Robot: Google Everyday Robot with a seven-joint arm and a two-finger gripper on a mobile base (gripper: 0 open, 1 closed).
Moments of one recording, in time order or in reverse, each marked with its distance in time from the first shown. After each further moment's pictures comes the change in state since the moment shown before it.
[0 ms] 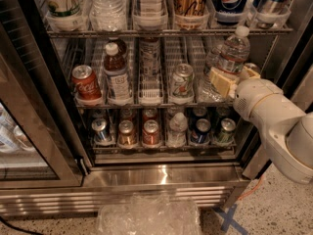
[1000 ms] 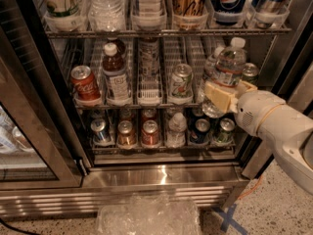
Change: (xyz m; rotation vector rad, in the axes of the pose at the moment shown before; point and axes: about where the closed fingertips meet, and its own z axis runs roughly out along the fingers) arm 0.012 0.037 -0.034 -0.167 0.079 0.077
